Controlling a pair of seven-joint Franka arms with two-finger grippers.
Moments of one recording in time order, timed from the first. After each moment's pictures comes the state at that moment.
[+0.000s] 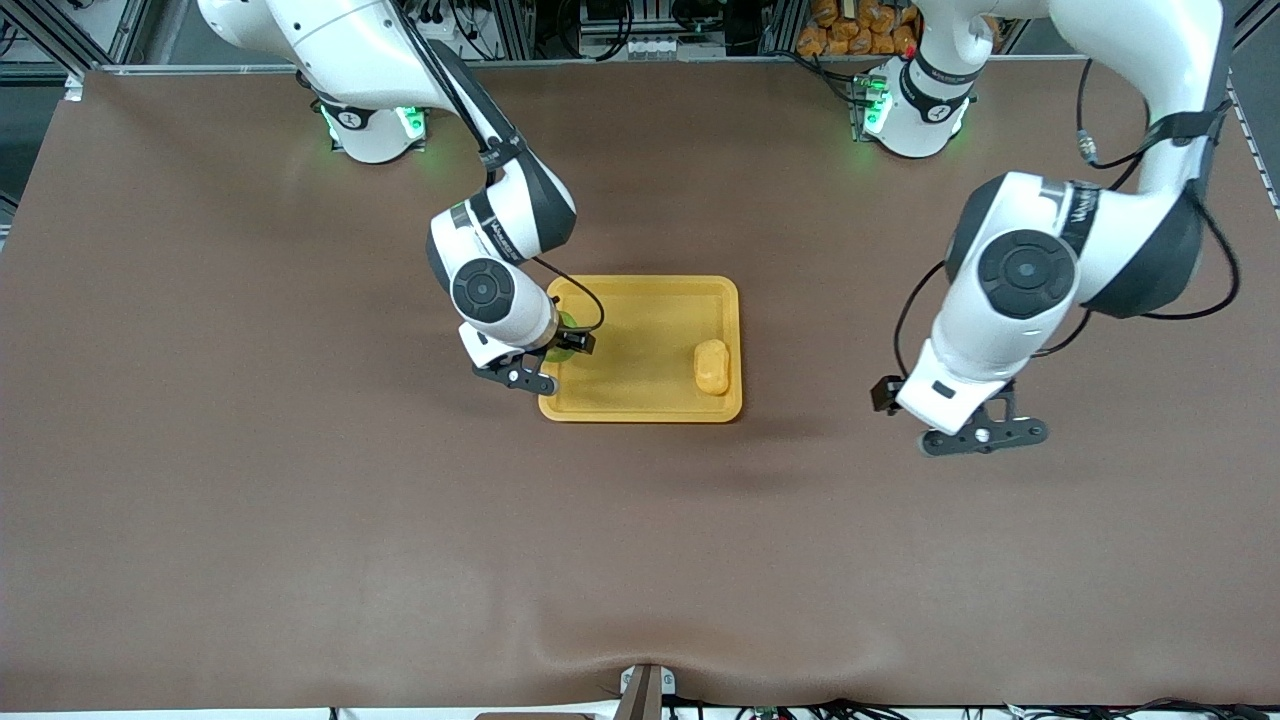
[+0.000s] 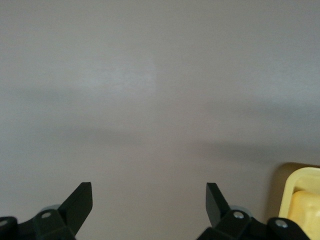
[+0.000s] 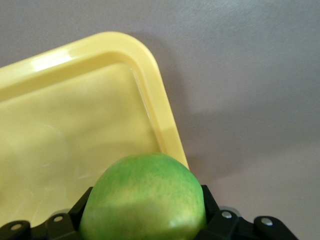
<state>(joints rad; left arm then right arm) -0.11 0.35 -0.22 -1.61 0.29 1.92 -0.49 0.67 0.54 -0.05 -1.83 0.27 2.23 0.75</state>
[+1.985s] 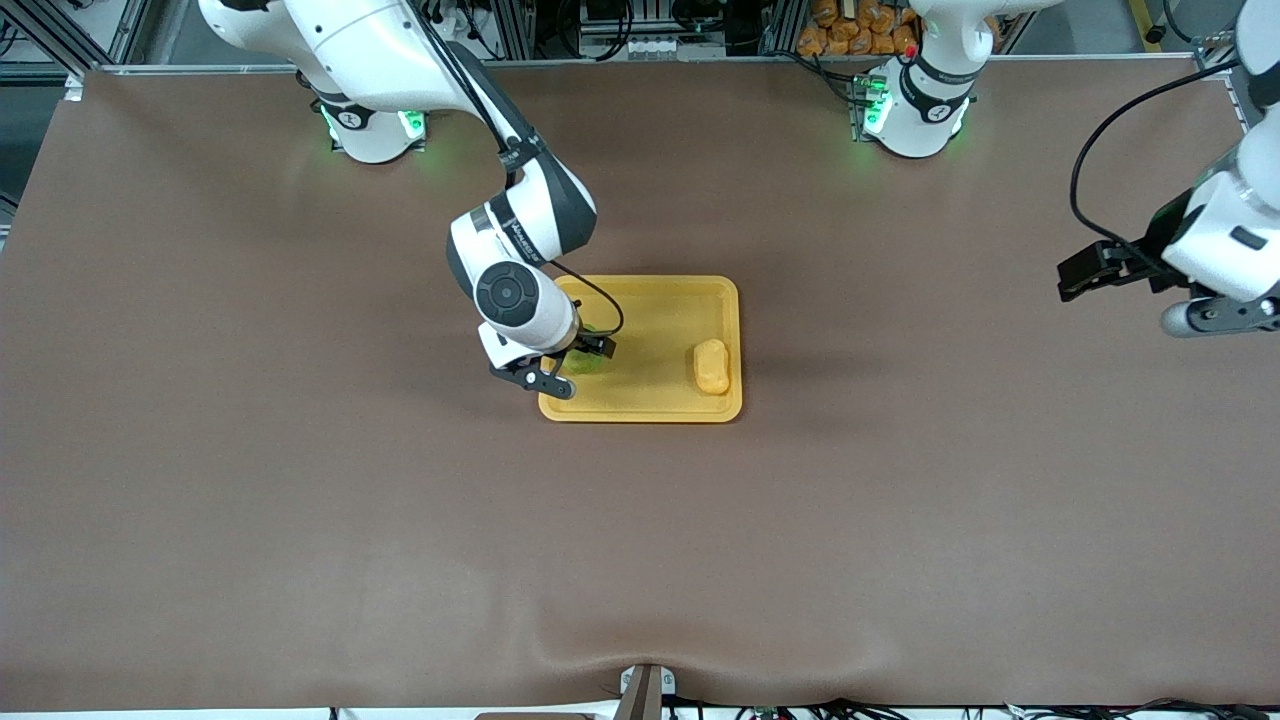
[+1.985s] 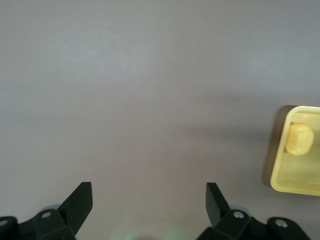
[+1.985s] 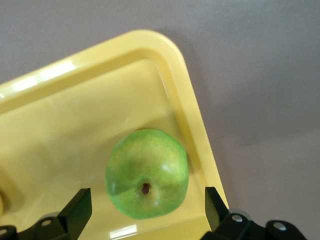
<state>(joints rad) 0.11 0.08 -0.22 -1.50 0.09 1.55 -0.18 0.70 0.56 -0.08 -1.72 0.29 2.14 0.81</state>
